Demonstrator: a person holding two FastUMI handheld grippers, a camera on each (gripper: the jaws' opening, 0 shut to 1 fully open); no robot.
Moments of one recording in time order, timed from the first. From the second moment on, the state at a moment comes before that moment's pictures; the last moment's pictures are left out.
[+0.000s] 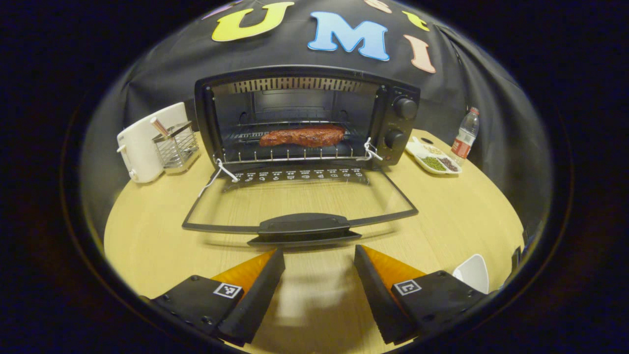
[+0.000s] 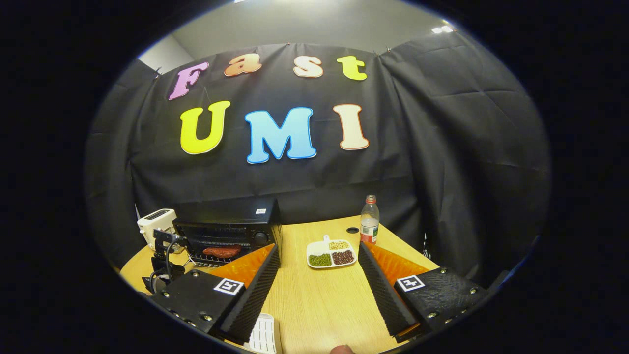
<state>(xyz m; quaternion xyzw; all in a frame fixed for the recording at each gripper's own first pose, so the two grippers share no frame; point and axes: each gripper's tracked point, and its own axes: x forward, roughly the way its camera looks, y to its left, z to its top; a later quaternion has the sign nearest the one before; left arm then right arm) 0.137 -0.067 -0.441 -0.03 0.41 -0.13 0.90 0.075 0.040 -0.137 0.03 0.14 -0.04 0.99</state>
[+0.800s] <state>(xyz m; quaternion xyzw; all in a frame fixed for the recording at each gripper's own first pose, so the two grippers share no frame) 0.160 -0.063 -0.374 -0.05 0.36 -0.11 0.93 0.081 0.058 -0.139 0.04 0.14 0.00 0.99</state>
